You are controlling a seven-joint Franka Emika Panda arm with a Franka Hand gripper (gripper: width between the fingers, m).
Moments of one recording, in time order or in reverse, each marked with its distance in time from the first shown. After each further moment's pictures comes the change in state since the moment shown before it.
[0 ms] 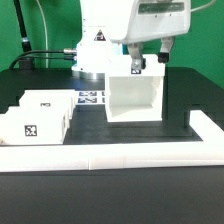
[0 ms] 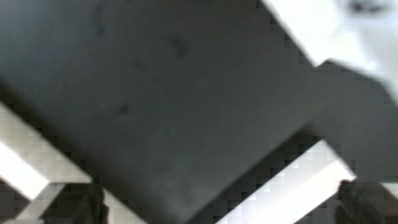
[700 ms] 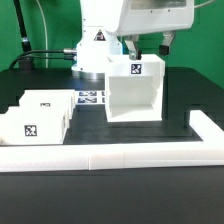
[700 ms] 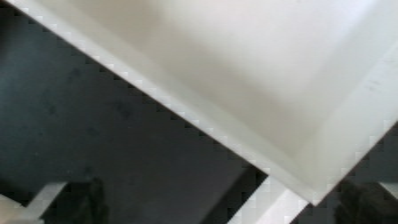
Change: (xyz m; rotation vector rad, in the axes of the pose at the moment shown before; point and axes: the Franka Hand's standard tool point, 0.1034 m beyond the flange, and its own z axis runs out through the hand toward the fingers) arm -0.019 -0.028 0.000 0.007 -0.012 0.128
